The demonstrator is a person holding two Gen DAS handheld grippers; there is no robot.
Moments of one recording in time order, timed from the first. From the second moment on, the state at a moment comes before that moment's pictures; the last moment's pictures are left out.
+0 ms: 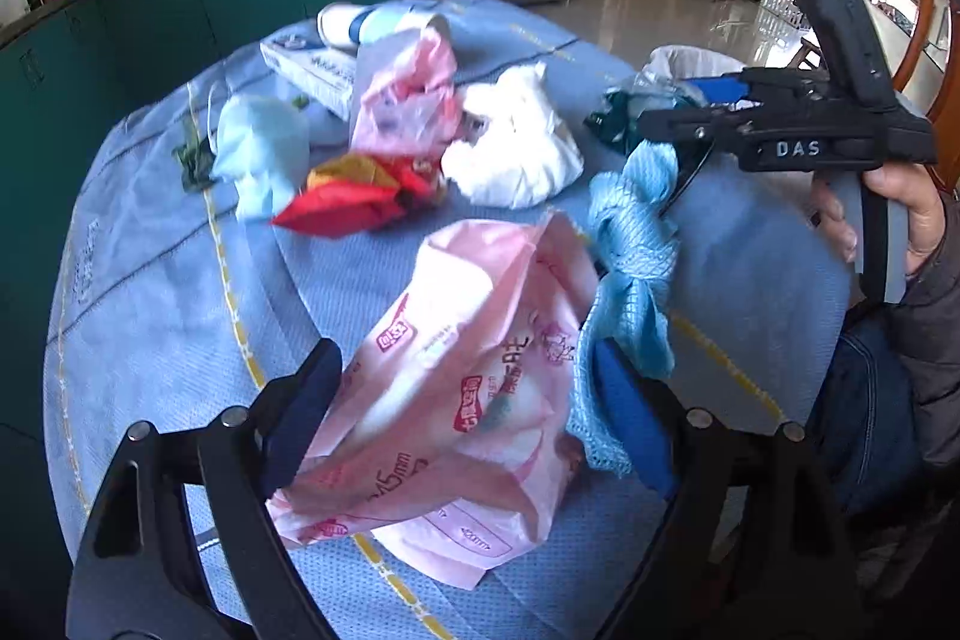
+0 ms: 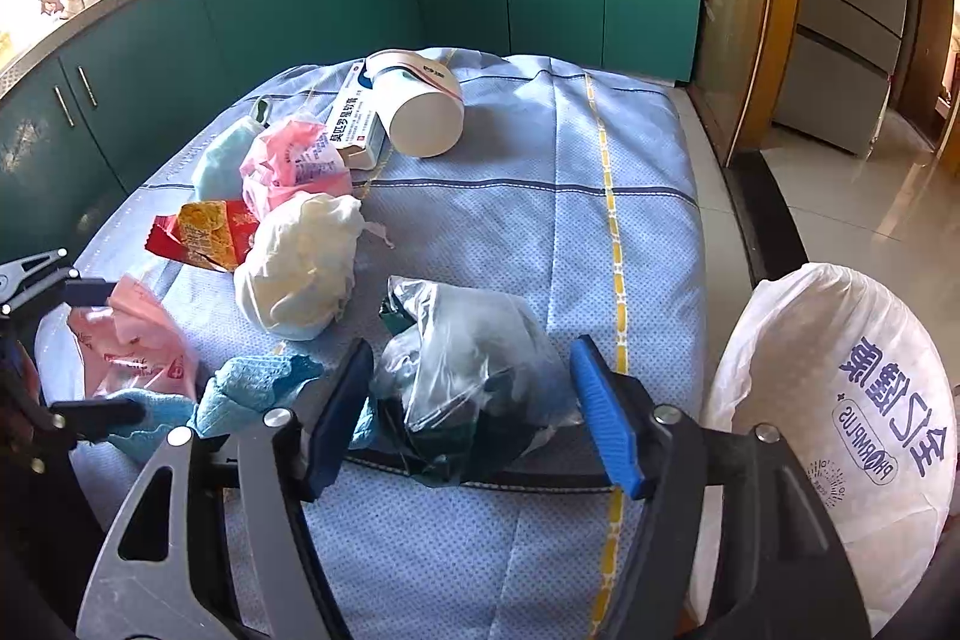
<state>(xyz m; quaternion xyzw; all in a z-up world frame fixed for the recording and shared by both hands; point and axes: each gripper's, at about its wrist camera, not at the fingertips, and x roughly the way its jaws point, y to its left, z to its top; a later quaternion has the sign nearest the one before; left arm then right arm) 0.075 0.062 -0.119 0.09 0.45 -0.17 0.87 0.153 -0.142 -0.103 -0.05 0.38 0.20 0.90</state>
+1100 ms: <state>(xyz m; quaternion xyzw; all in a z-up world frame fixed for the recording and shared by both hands) 0.067 0.108 -0.062 -0.02 0.35 -0.15 0.93 0.137 -0.144 -0.079 -0.02 0.31 0.22 0.93</state>
